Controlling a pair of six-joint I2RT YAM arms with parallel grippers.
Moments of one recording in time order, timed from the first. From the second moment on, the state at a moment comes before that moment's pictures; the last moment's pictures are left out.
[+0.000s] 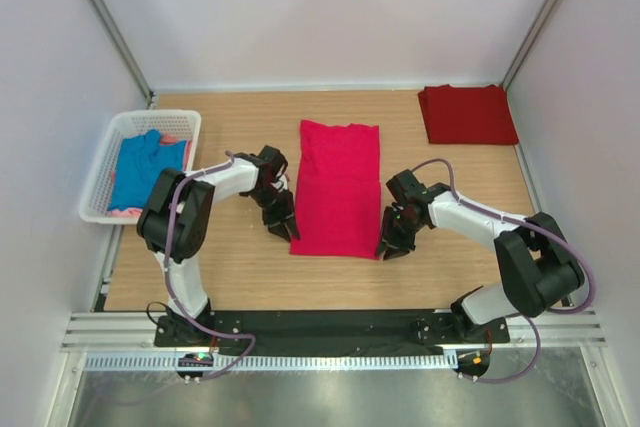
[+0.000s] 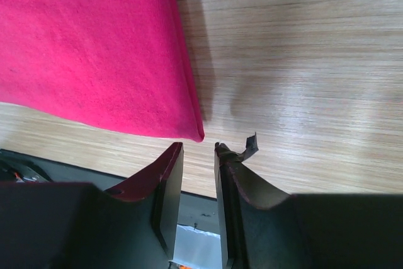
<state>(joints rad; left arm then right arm) -0.44 1.87 1.14 -0.76 0.46 -0.61 0.50 1.46 0.77 -0.66 -0.25 0.76</state>
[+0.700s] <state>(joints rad) -0.45 1.81 1.12 -0.76 0.44 -0.60 0.50 1.49 0.77 -0.63 -0.24 0.73</state>
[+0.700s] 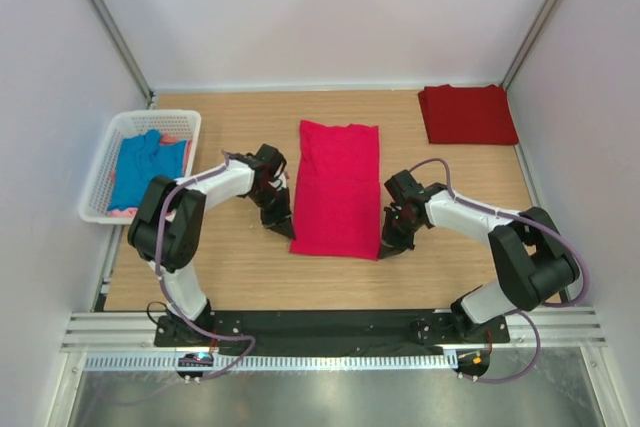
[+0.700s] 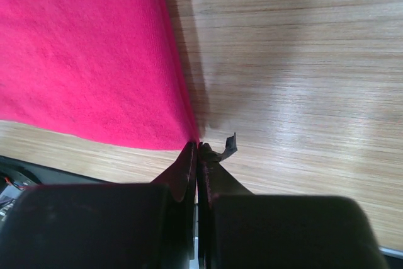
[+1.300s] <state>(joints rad) -0.45 1.79 1.03 -0.78 0.43 -0.61 0.50 1.49 0.76 -0.64 -0.24 0.73</state>
